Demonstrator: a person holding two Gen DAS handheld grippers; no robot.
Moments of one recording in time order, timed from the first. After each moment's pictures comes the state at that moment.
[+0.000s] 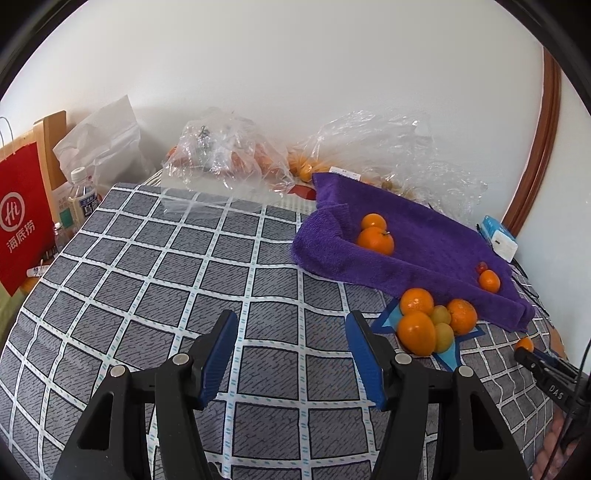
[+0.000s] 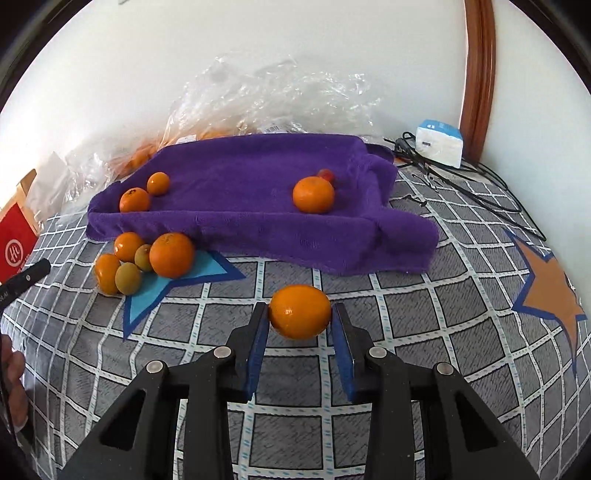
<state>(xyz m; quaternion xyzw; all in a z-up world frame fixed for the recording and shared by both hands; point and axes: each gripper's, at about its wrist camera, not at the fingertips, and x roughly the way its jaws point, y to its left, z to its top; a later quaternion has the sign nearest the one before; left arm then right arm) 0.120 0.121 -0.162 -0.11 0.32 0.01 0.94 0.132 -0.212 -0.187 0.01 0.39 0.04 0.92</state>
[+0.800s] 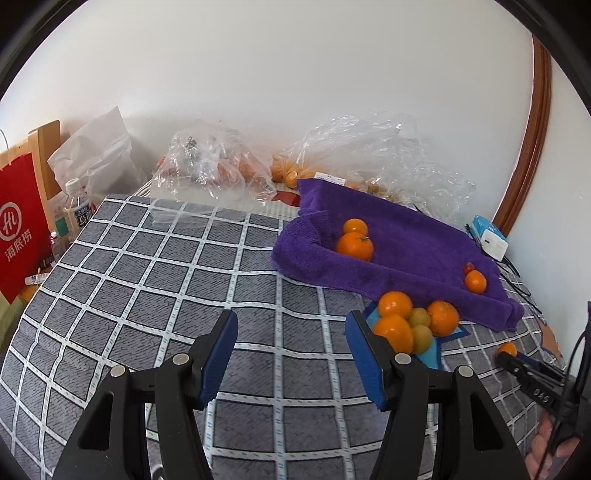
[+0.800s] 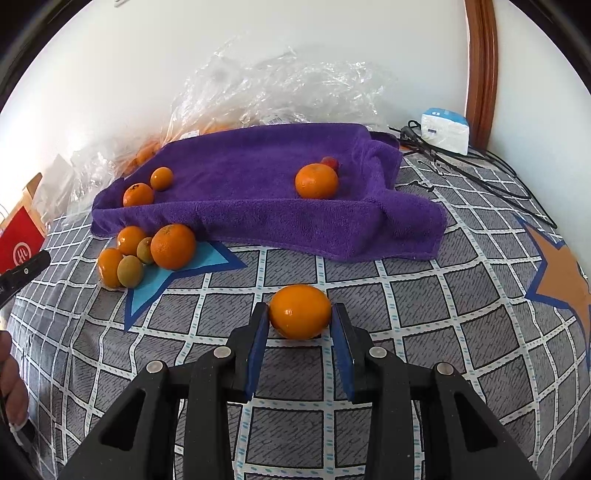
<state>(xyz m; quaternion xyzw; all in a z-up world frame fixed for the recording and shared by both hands) 0.115 0.104 -0.147 -0.11 0.32 0.00 0.94 0.134 -0.214 -0.194 0.03 0.40 0.05 0.91</state>
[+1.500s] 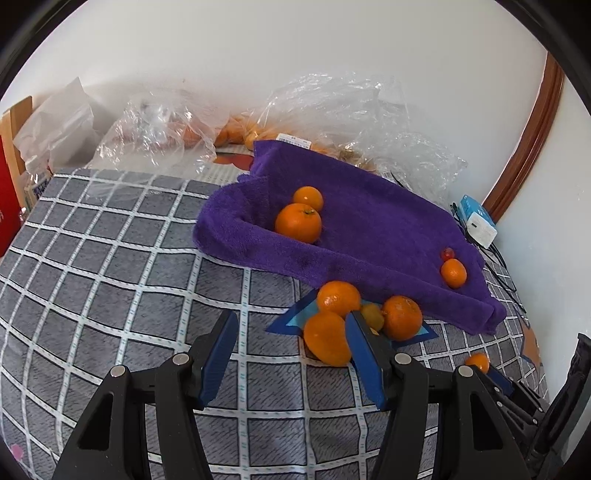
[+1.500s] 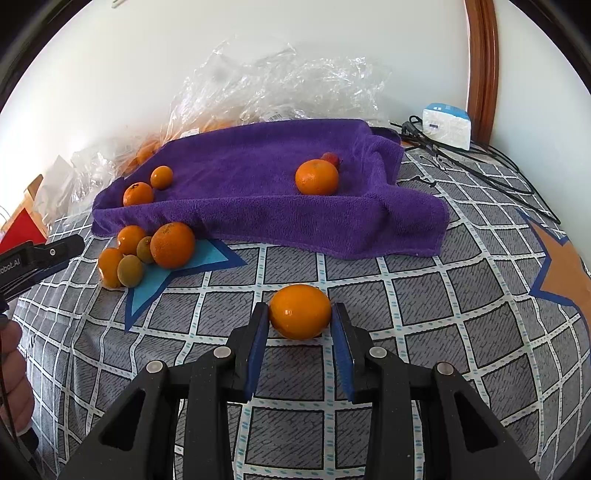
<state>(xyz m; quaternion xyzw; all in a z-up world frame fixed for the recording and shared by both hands) 0.155 0.054 -0.153 -0.13 0.39 -0.03 0.91 0.136 -0.213 -0.196 0.04 0.41 0.06 0.91</state>
